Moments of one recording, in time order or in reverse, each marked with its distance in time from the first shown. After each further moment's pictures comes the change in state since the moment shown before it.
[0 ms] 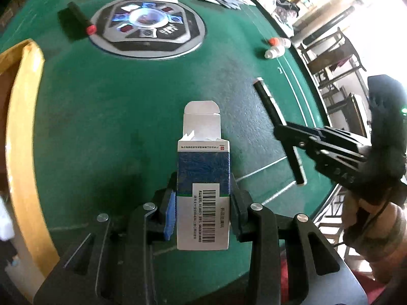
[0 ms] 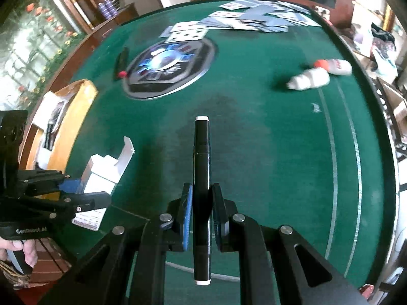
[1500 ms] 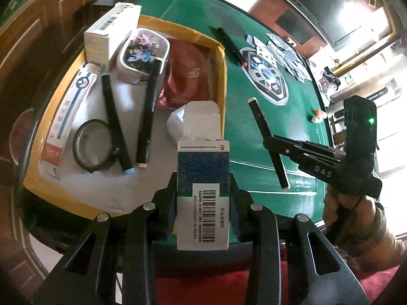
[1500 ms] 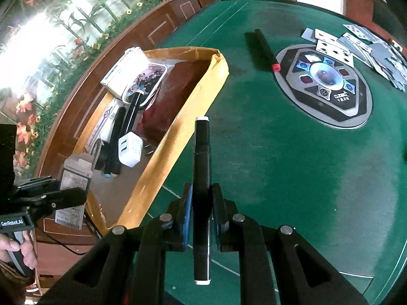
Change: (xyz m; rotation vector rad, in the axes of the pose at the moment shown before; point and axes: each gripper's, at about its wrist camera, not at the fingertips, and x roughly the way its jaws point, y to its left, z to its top) left arm -0.150 0.139 -0.120 -0.369 -0.226 0.082; right arm 0.039 0.188 0.024 -0.258 0.080 0.234
